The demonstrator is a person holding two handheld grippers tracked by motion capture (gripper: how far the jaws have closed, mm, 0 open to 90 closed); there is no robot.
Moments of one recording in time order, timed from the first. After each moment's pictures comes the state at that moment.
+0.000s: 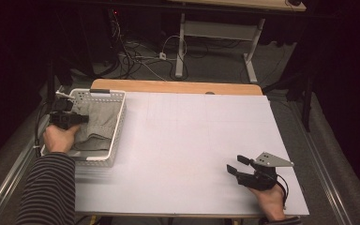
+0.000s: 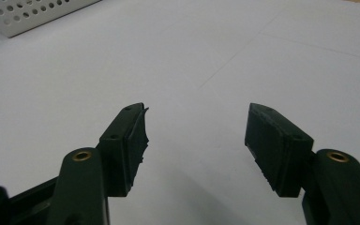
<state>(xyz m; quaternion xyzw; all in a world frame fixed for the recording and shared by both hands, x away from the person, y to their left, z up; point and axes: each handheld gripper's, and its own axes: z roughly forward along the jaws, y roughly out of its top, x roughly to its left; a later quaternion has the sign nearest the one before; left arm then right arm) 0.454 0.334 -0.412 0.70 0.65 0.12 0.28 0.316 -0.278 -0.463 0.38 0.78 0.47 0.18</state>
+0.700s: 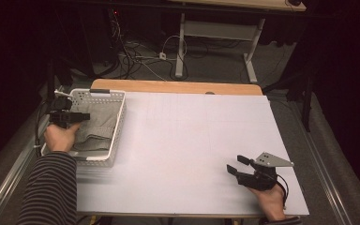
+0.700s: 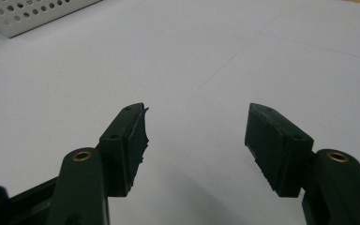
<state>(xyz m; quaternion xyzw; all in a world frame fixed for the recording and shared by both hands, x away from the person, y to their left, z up) 0.455 0.336 -0.409 0.68 0.65 0.13 0.29 0.315 -0.278 -0.463 0.37 0.78 0.47 0.18</state>
